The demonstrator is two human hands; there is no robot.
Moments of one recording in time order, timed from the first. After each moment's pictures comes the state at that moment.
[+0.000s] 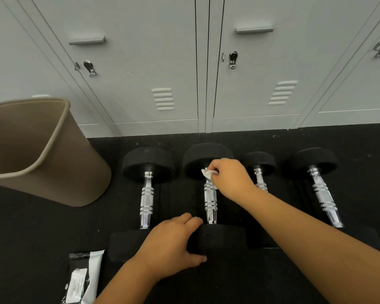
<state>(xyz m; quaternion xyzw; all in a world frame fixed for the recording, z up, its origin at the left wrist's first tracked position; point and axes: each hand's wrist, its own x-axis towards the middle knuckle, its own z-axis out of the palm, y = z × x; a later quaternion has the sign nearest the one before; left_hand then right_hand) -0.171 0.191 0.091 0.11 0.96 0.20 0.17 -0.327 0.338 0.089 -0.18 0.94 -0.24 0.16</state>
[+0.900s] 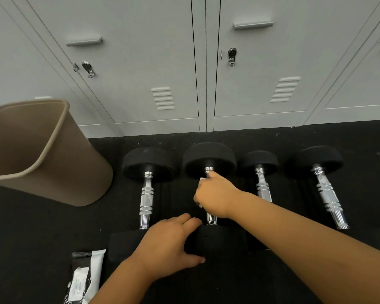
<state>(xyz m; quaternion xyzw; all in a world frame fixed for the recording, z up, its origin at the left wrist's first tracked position) -0.174 0.189 0.092 0.12 0.96 0.19 0.19 -0.307 0.320 0.082 -0.53 0.82 0.13 0.16</state>
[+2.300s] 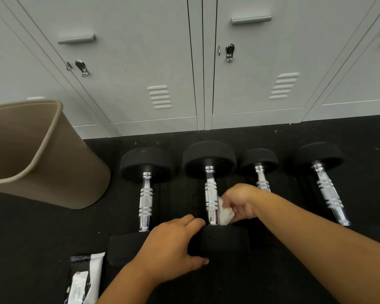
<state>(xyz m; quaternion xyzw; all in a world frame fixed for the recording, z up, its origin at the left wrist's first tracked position) -0.173 0.191 0.086 0.12 0.96 0.19 0.18 -0.318 0.365 0.043 0.21 0.67 -0.48 0.53</state>
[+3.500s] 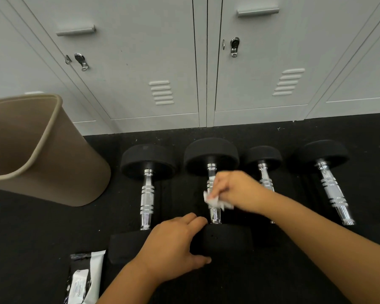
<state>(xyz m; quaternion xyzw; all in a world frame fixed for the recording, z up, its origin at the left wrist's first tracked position) -0.173 0.188 0.085 0.12 0.96 0.19 0.18 -0.314 0.364 0.088 -0.30 0.84 -0.32 0.31</state>
